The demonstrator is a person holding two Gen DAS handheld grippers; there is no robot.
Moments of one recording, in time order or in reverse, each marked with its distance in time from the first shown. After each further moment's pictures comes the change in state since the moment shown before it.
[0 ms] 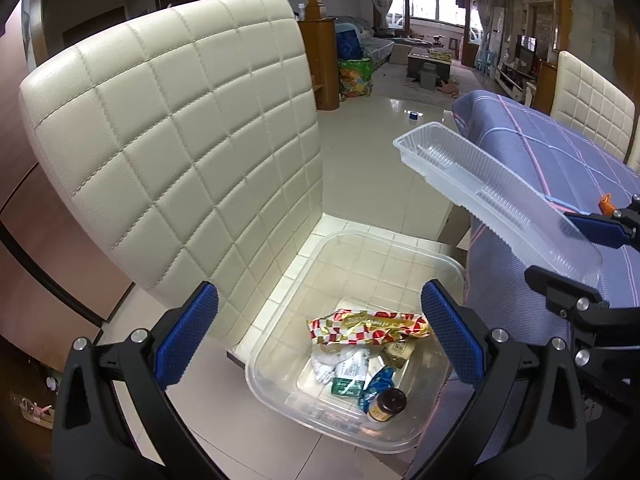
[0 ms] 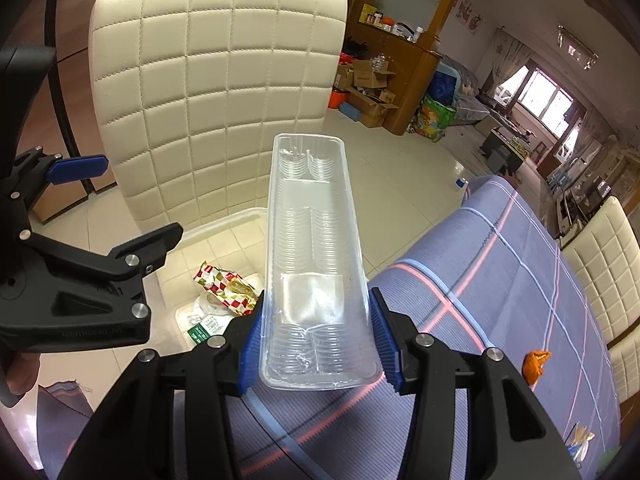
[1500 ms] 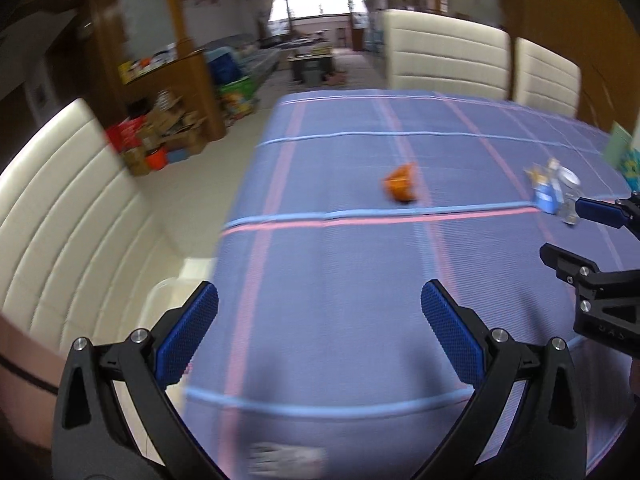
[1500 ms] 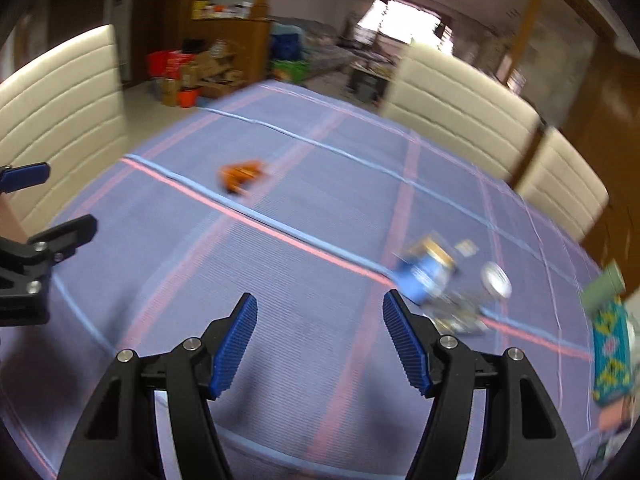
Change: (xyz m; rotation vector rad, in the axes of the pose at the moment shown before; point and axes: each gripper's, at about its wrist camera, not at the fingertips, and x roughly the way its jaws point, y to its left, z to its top) left arm -0.077 -0.264 0.010 0.329 -0.041 -0.266; right arm -0.111 -0.222 -0.211 0.444 0.082 -0.306
